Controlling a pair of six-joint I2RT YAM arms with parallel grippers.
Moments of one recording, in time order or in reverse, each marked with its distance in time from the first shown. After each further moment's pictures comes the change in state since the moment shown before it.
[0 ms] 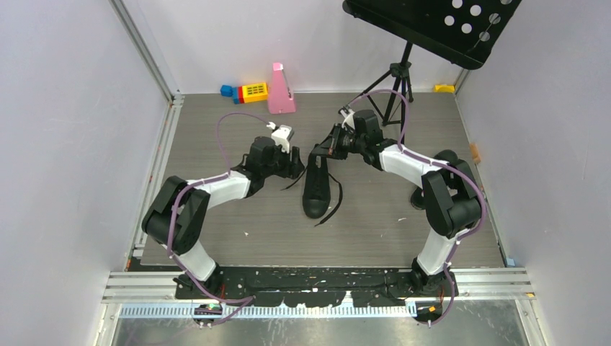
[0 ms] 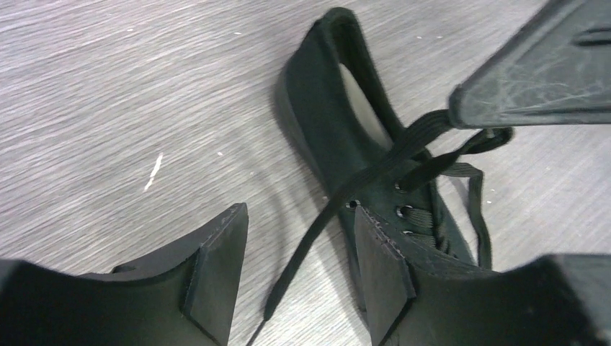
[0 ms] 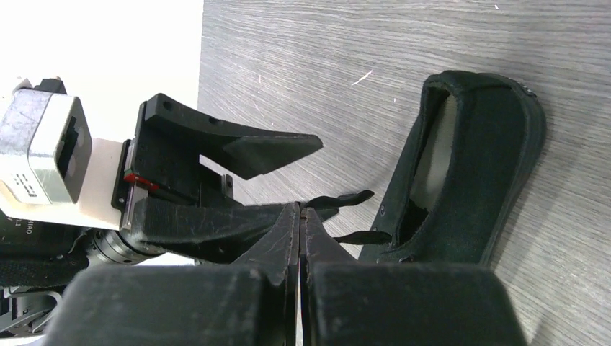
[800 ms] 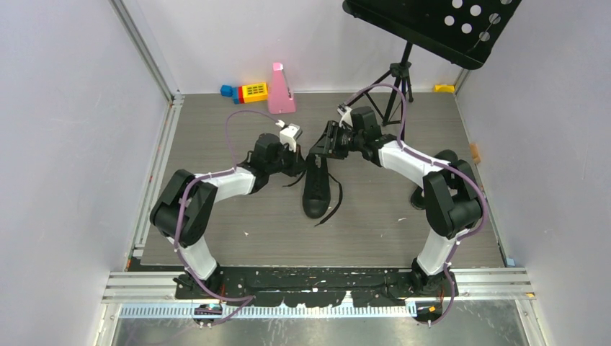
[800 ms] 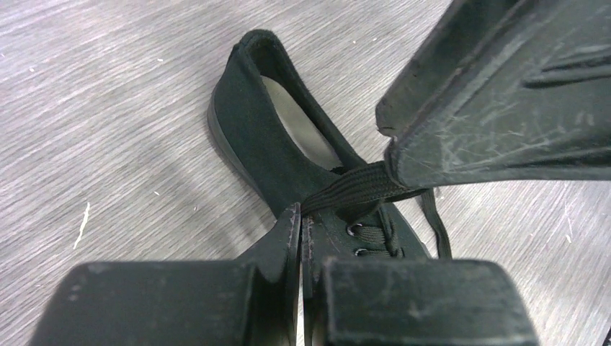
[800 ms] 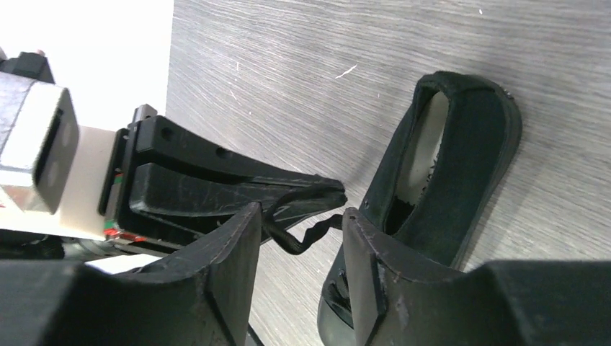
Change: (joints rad) left arm -0.005 0.089 0.062 0.051 0.179 0.001; right arm 0.012 -0.003 0.052 -0.112 0.026 -0.104
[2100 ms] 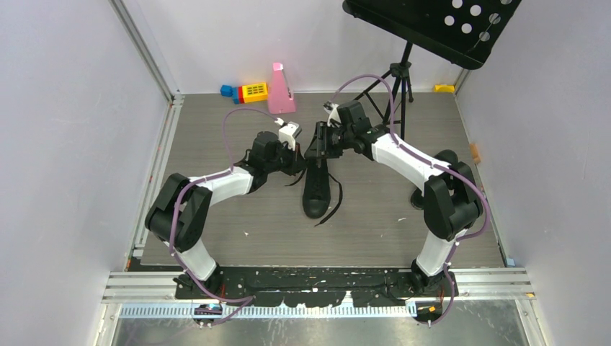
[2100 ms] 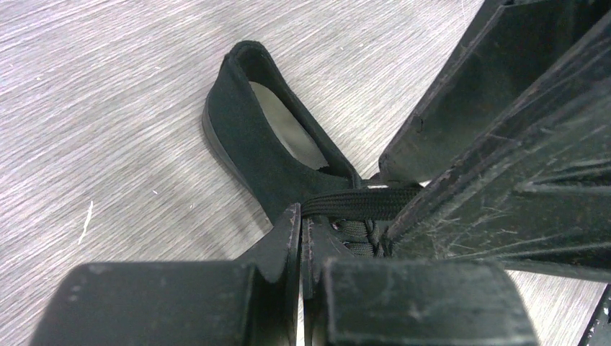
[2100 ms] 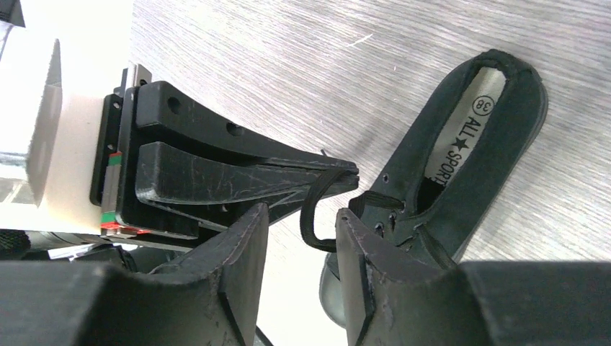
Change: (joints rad) left arm 0.000 -0.061 0.003 -0.050 0.008 0.000; right arm 0.083 0.000 0.175 -0.296 0.084 -0.164
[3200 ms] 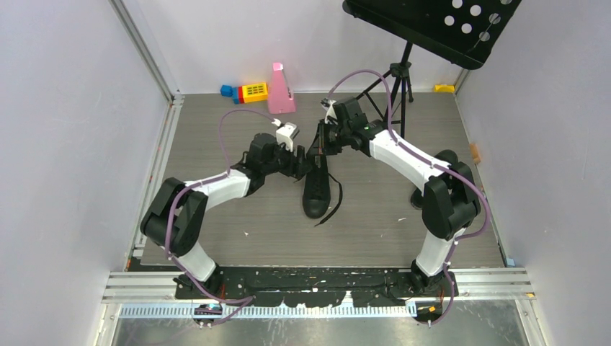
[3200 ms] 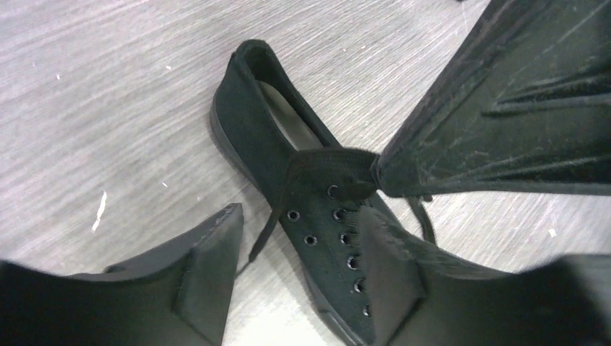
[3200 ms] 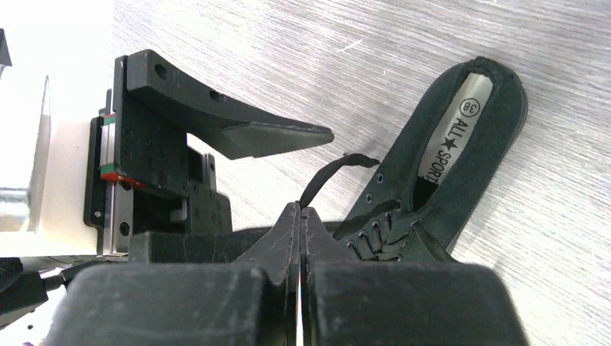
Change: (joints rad) left arm 0.000 -0.034 -0.024 0.007 -0.018 0.005; right arm 0.027 0.010 0.083 -0.100 0.074 -0.013
